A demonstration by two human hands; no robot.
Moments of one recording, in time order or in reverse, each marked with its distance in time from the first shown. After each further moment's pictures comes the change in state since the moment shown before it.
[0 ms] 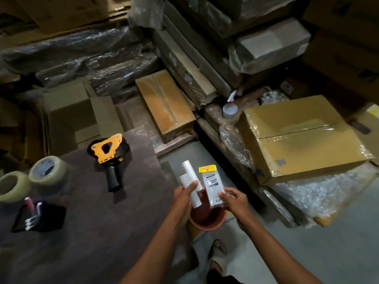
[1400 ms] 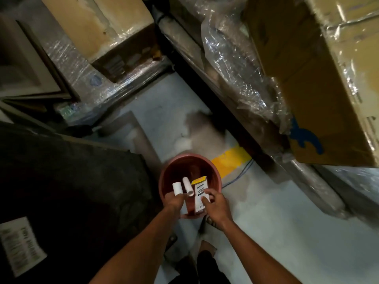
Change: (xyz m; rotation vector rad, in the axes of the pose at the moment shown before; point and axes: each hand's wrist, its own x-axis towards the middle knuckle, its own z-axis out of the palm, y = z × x) left_hand 0.343 -0.318 -0.078 0.658 0.395 -0.548; right_hand 0.251 0.329 -0.005 -0.458 -0.034 0.283
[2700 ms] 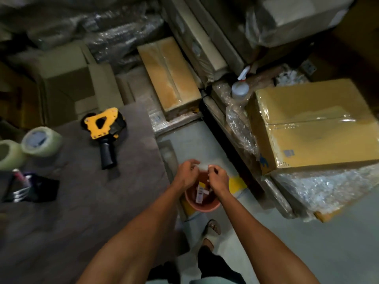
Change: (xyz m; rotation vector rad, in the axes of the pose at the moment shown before) left_hand -0.369 0.078 -0.205 0.356 0.030 0.968; right_hand -0.271 -0.247 -0.056 0.052 0.167 -0.312
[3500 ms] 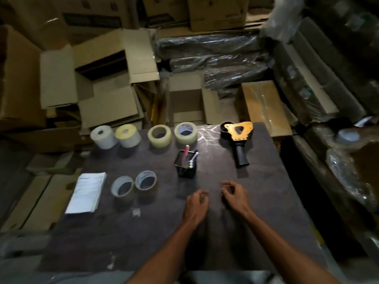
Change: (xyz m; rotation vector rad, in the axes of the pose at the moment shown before) left_hand -0.211 -0.293 -0.245 -0.180 0.405 -0.198; right_hand -0.229 -0.096 0.299 -0.264 -0.327 -0.452
